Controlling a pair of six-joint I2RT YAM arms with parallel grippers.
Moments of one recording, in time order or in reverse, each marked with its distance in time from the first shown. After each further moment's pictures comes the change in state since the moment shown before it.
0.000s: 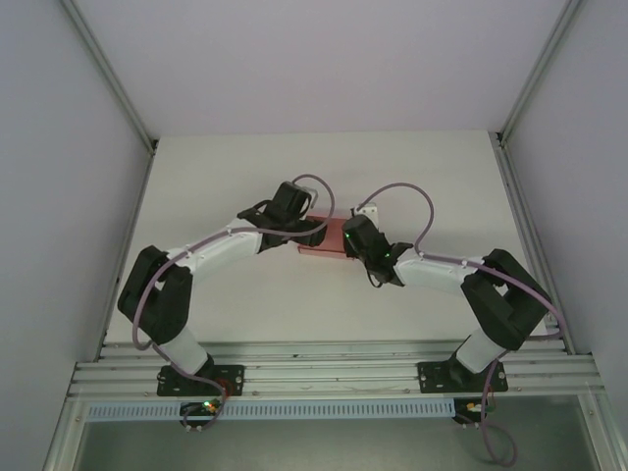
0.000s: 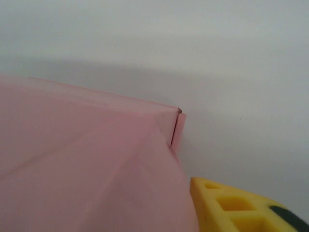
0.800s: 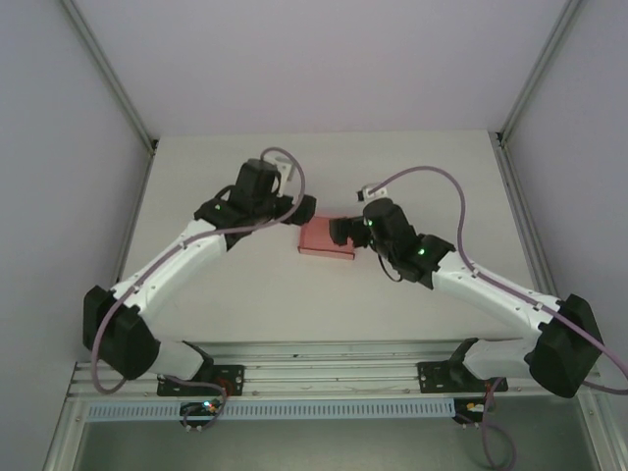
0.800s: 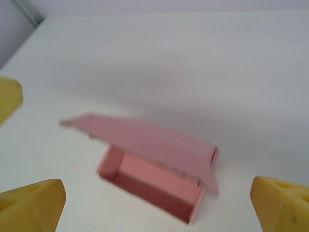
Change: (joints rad) left arm 0.095 -0.204 0.131 -0.111 0.039 -0.003; right arm -0.015 -0.317 0.162 -0.269 -0.151 -0.073
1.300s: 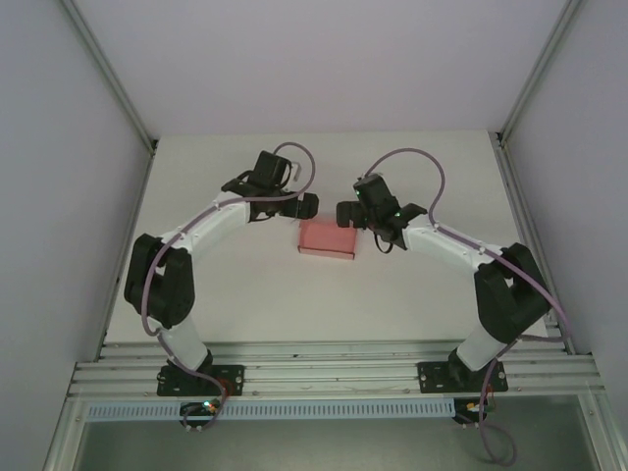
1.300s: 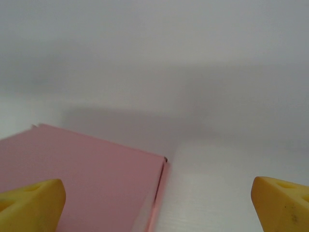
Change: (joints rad) left arm 0.086 0.312 0.093 -0.023 0.132 -0.010; right arm -0.150 0.362 0.146 -0.072 -0.042 0.026
